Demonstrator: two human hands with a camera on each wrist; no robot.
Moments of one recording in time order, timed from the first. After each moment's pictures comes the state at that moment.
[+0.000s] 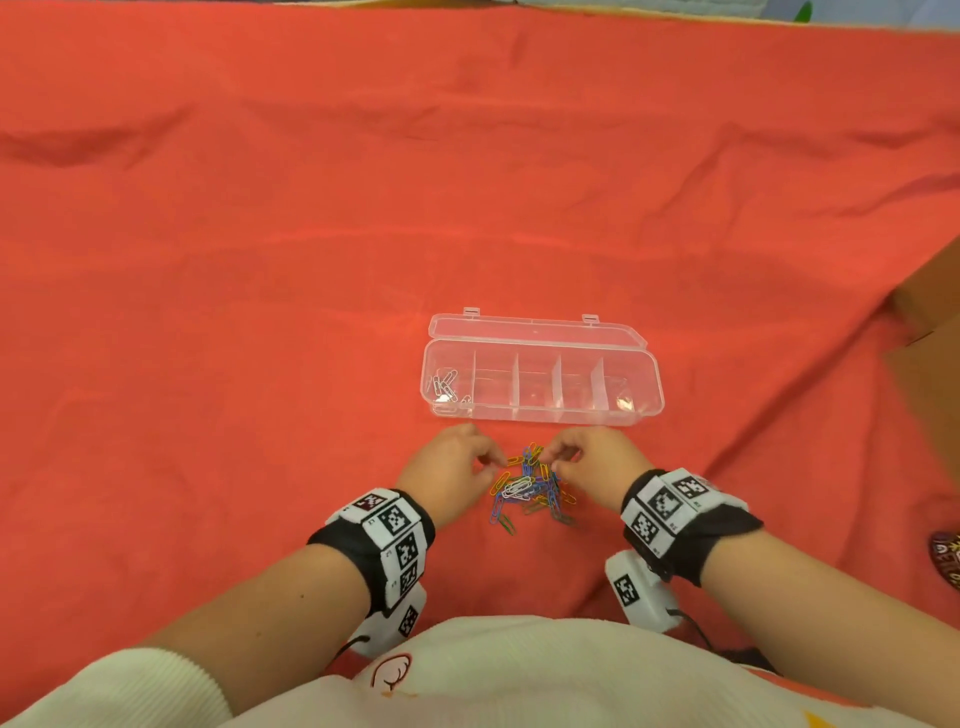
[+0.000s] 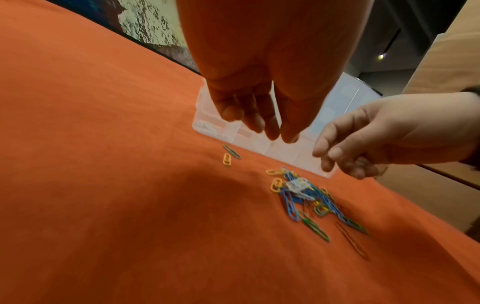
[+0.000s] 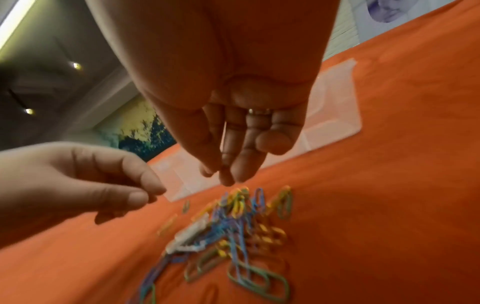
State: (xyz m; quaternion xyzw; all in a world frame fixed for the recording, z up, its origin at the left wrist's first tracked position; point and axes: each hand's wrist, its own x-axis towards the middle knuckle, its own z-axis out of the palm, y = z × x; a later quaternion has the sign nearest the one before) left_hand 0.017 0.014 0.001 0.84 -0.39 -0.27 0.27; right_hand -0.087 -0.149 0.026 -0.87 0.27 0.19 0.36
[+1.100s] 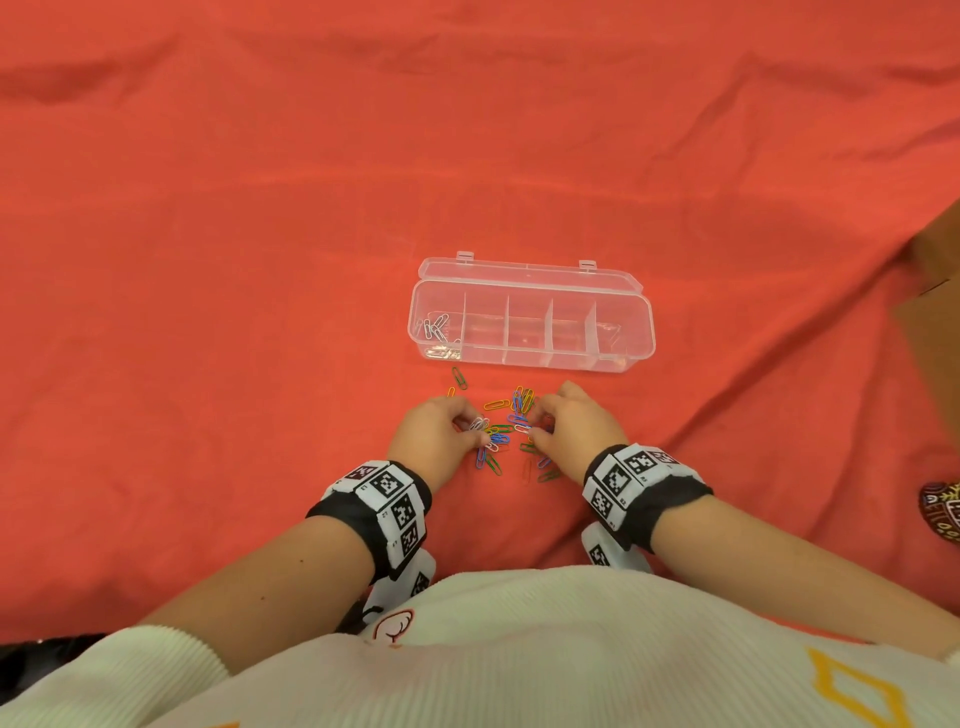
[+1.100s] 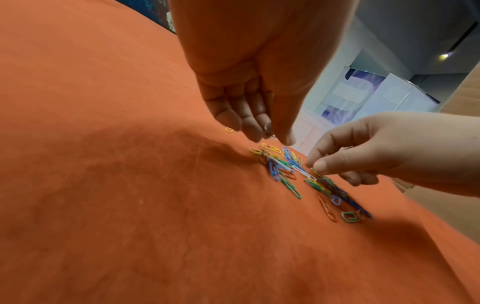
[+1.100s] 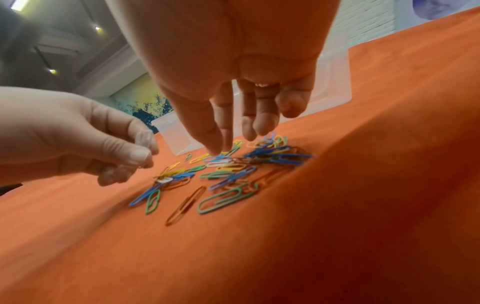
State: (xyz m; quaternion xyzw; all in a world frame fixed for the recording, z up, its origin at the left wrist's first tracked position) left_hand -0.016 0.020 -0.019 0.87 -0.22 -0.28 0.34; right_hand -0.108 -0.133 -0.010 -0.92 0.26 0.15 0.24
